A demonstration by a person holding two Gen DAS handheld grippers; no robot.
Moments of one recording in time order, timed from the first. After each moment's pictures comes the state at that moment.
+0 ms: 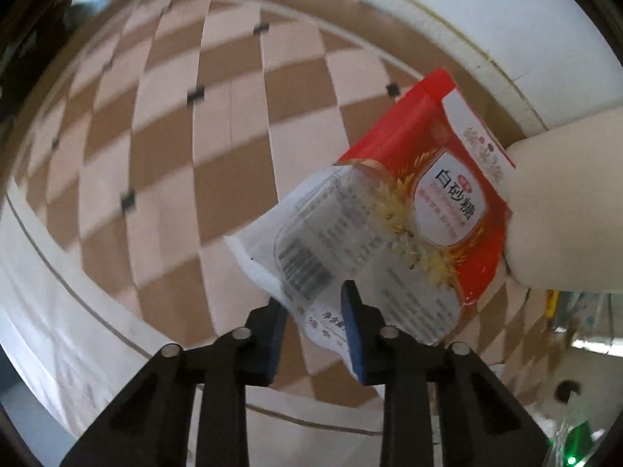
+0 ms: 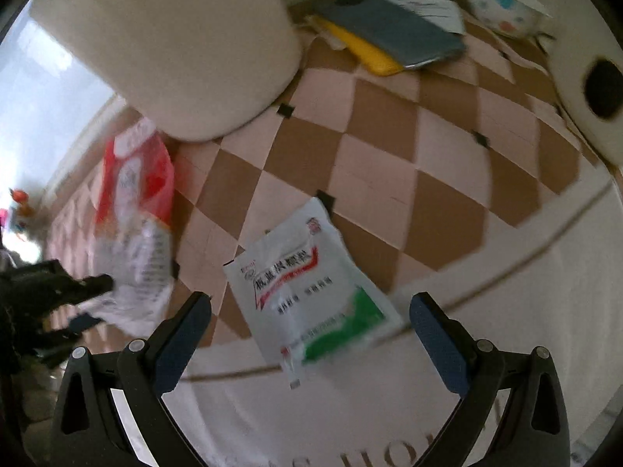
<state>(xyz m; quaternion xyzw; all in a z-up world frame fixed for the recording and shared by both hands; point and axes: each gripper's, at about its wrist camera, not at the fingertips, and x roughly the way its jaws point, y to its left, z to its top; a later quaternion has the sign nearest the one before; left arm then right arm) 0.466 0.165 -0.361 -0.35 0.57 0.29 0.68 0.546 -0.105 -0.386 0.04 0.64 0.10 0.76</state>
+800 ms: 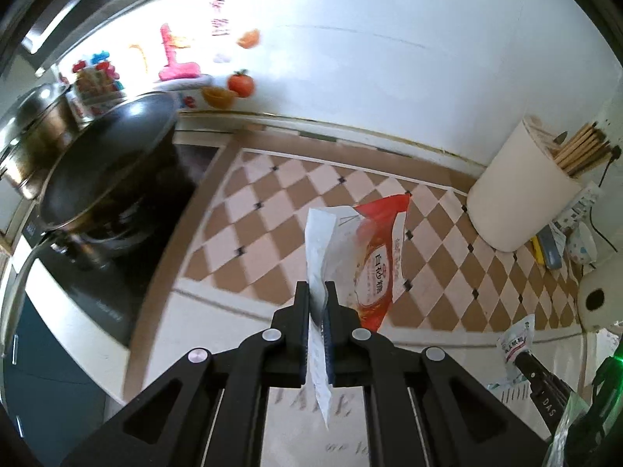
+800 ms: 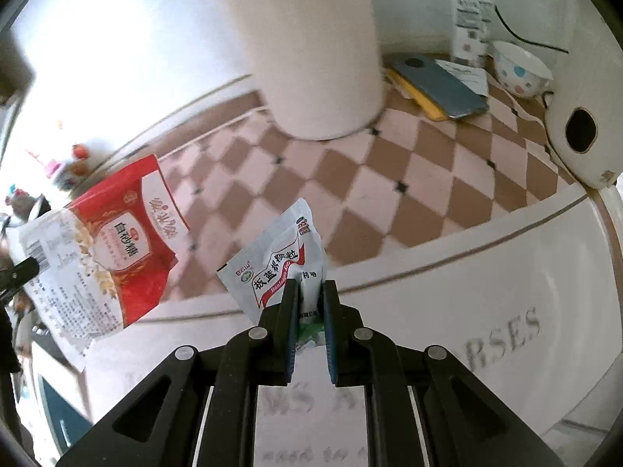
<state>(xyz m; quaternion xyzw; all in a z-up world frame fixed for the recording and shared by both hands) 0.299 0.177 -0.190 -0.18 0.46 0.30 0.82 0.441 -0.068 -0.297 0.02 0.56 0.18 0.81</state>
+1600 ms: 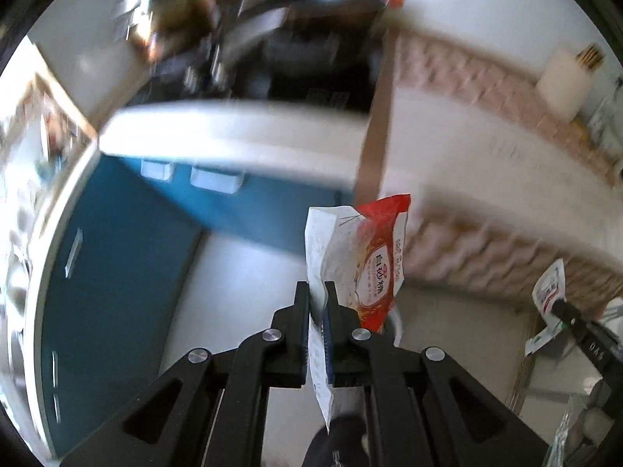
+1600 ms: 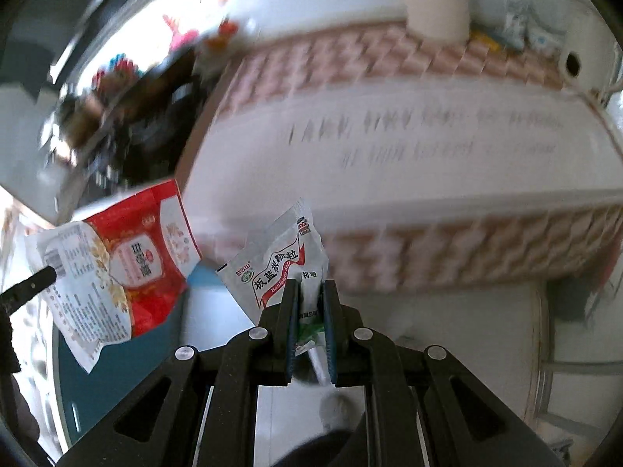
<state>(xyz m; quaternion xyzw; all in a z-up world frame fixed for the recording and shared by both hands) -0.107 0.194 -0.255 -0.18 0.56 0.34 0.74 0.062 -0.015 -0.290 -0.03 0.58 0.27 0.77</state>
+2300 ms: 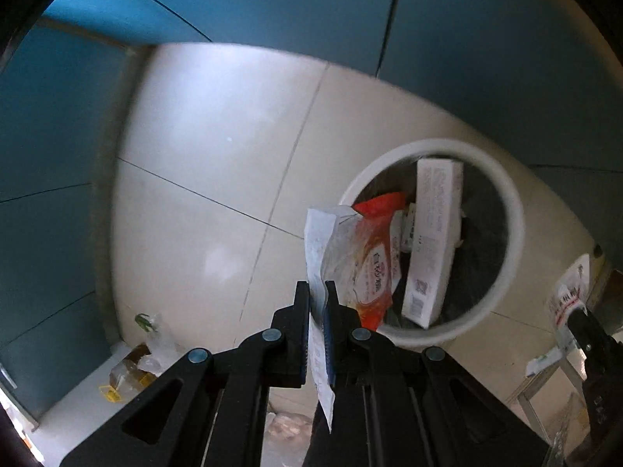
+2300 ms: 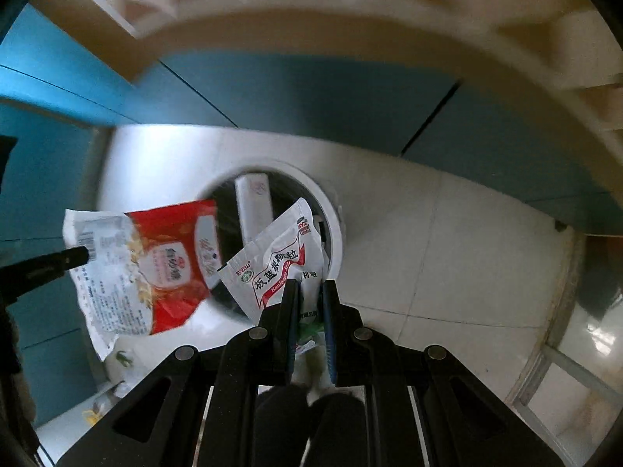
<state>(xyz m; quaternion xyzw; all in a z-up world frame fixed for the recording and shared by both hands) -0.090 0.233 -0.782 -0.27 0.75 0.31 0.52 -0.006 0.050 -0.744 -0.19 0.71 0.26 0.62</state>
